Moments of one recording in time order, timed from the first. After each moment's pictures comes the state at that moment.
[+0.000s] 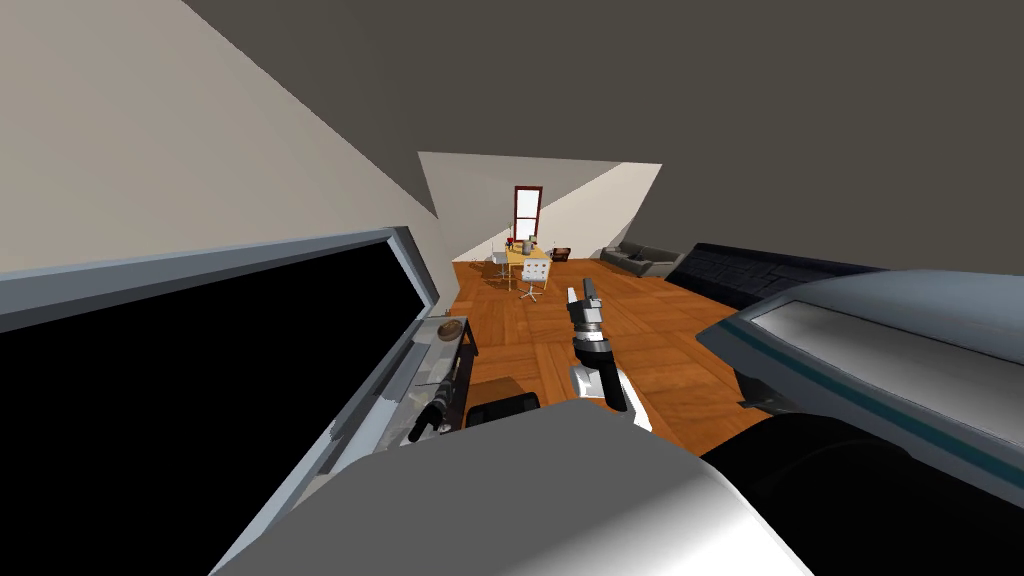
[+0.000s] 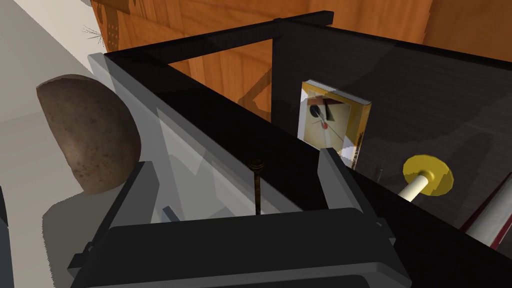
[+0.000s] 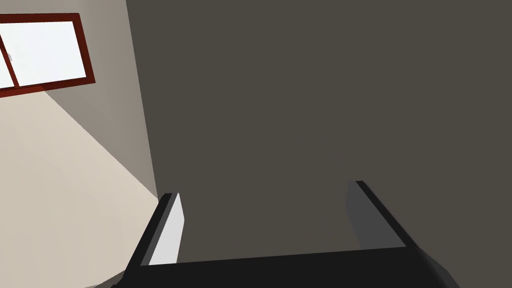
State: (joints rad) left arm -0.07 0.21 -0.27 -0.49 0.05 -0.41 0.27; right arm 0.50 0.01 -0.04 -2.27 0.09 -0.47 -0.12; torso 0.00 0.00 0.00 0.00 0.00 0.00
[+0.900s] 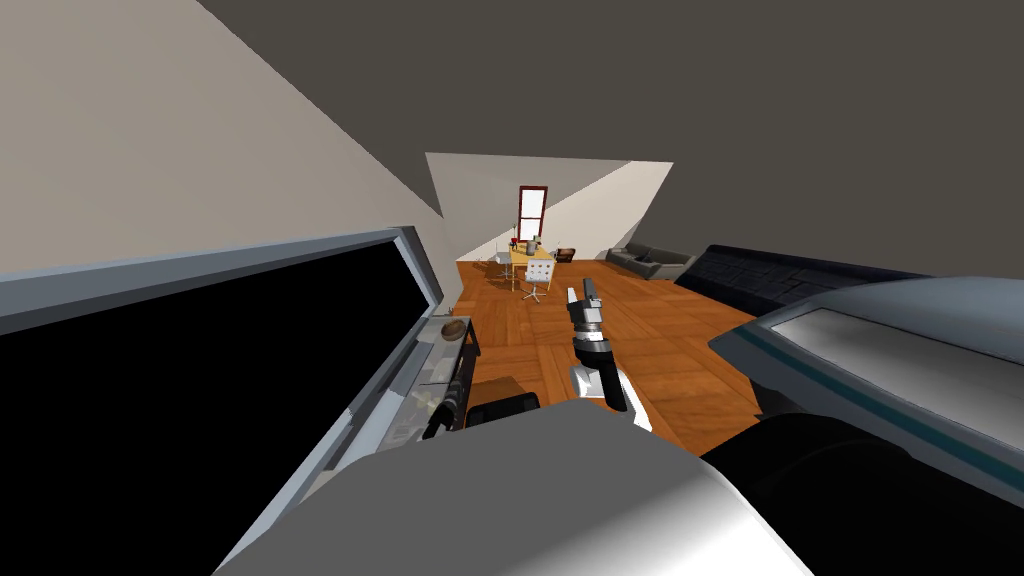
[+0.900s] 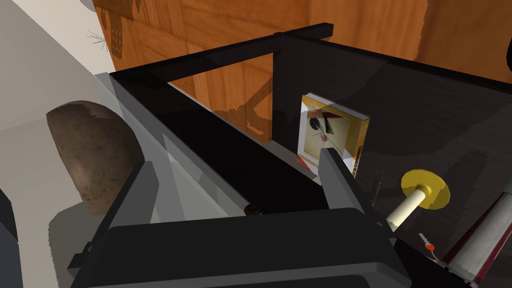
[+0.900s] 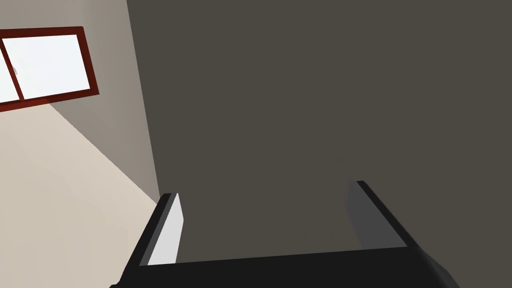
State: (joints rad) left arm -0.07 0.08 -0.12 -0.46 -0.12 -0.43 0.21; right arm 0.50 0.01 -0.04 -2.27 0.09 -0.47 -0.12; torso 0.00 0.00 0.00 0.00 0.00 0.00
